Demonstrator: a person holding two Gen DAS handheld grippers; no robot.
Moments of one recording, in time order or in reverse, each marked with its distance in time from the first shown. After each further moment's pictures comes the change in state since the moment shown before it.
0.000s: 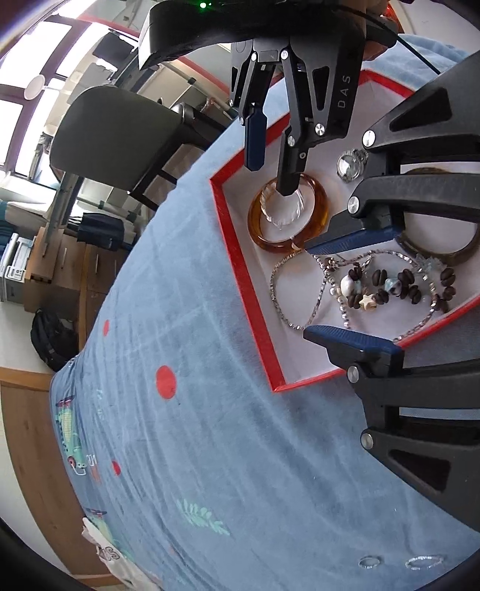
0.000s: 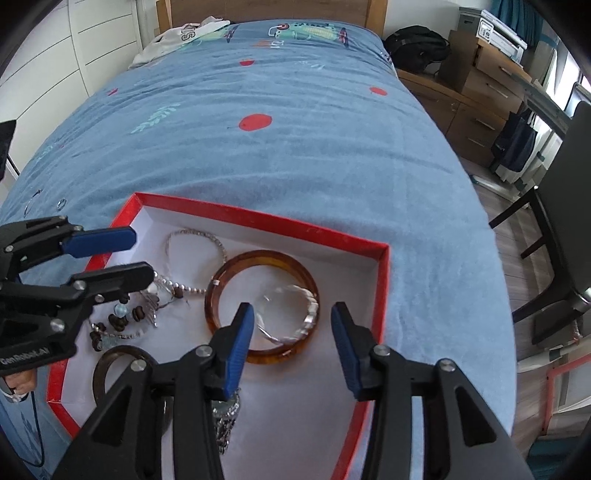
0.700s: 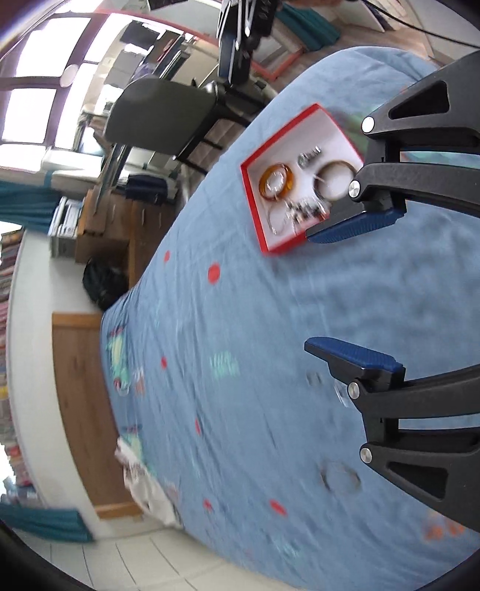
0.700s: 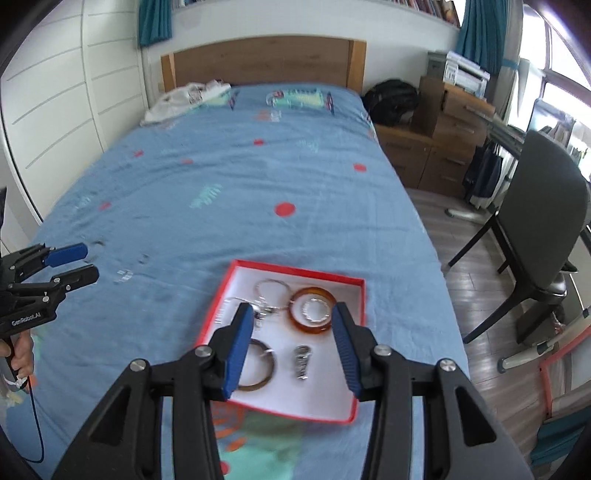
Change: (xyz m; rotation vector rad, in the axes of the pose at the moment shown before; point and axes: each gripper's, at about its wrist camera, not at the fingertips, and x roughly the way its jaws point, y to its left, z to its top) left arm -0.229 0.056 -0.059 -0.046 -0.156 0.220; right arm -0.207 0.065 -0.016 0.065 -0.218 -0.018
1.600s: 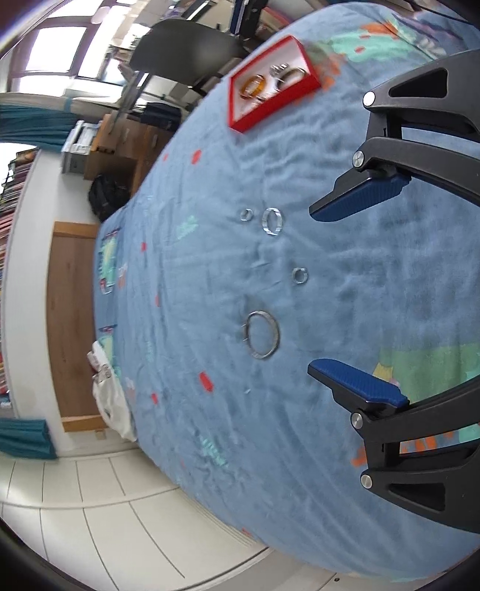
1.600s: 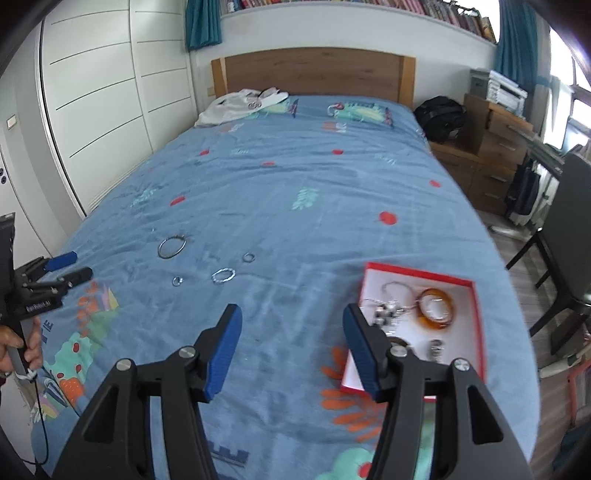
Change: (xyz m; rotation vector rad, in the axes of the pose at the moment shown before) left arm -0.046 0.161 -0.115 -0.146 0.009 0.192; right arm 0.011 0.164 -0.022 -0.051 -0.031 0.133
